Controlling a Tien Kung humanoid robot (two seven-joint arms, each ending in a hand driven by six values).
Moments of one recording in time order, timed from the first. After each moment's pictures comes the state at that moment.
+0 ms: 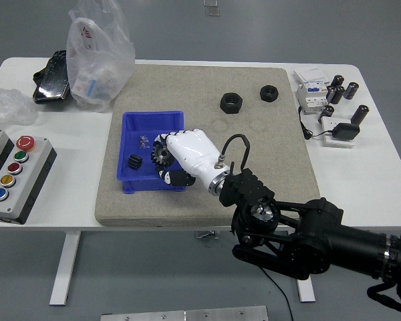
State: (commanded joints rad) left arm -0.04 0.08 -1.62 -0.18 1.51 0.14 0.21; right arm 0.75 -0.10 0.29 1.27 -2.00 -0.34 -0.46
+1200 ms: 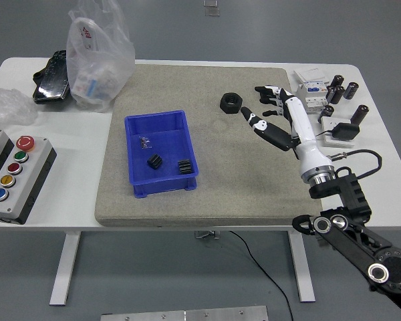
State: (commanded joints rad) left arm -0.03 0.09 -1.60 -0.18 1.51 0.13 0.19; right arm 0.21 -0.27 1.00 1.48 -1.32 -0.48 0.11
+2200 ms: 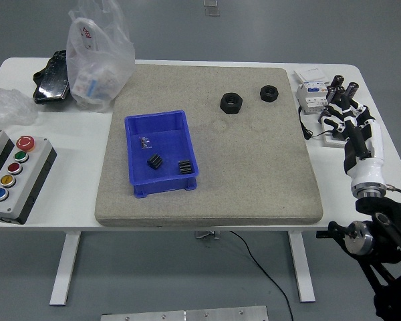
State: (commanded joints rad) left arm -0.04 0.09 -1.50 -0.18 1.42 0.13 0.14; right arm 0.09 -0.24 1.25 1.44 -0.79 -0.41 0.36
